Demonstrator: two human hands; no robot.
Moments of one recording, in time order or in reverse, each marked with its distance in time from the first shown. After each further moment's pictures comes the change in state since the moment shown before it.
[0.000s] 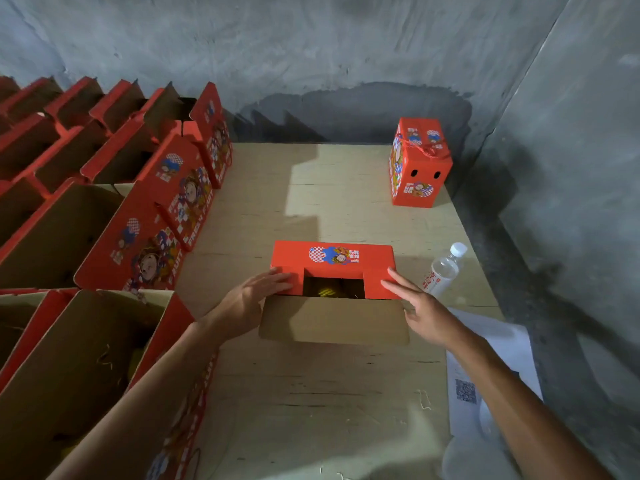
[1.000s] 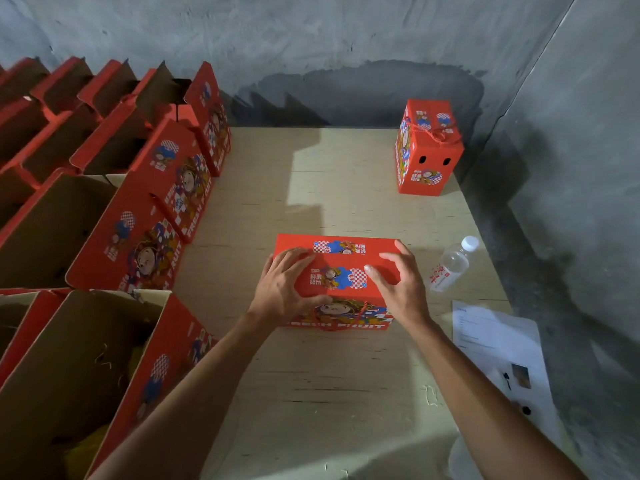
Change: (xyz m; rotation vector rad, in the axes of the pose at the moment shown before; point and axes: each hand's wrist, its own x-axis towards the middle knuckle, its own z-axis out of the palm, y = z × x) left_hand 0.055 0.020 0.051 0.129 0.209 -0.172; right_hand 0.065 -0.021 0.052 0.147 0.637 0.065
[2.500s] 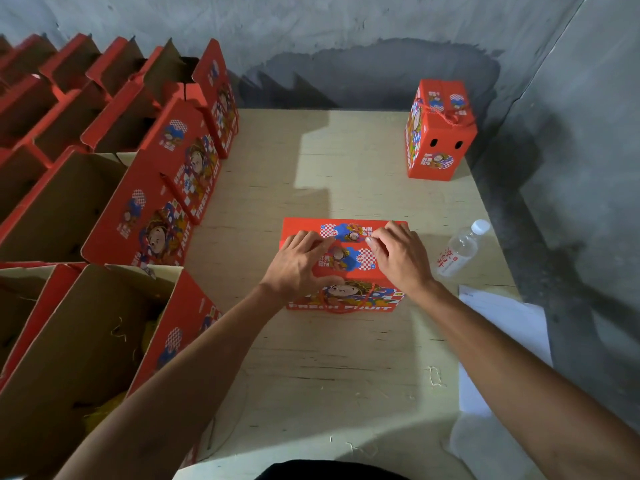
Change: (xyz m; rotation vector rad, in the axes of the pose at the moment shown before) left_hand 0.006 0.010 -0.008 0.161 -0.014 0.214; right_hand 0.030 -0.013 0.005 -0.461 -0.025 -0.471
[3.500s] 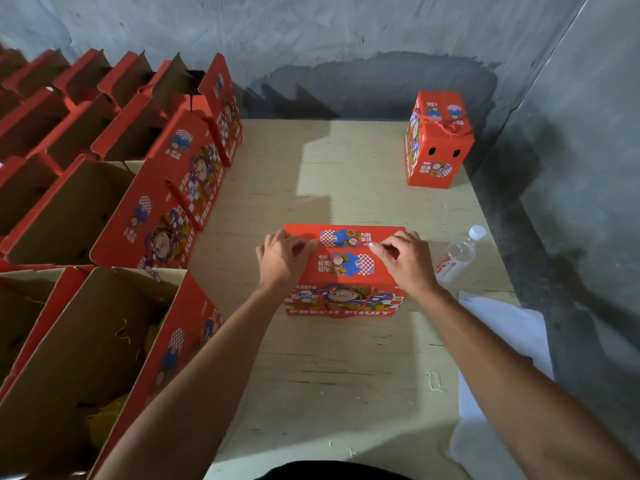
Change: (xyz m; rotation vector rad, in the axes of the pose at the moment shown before) left_hand 0.011 -0.013 0.005 -0.204 0.172 -0.598; right_hand -0.002 0.011 -0.007 0.198 -0.011 0.198
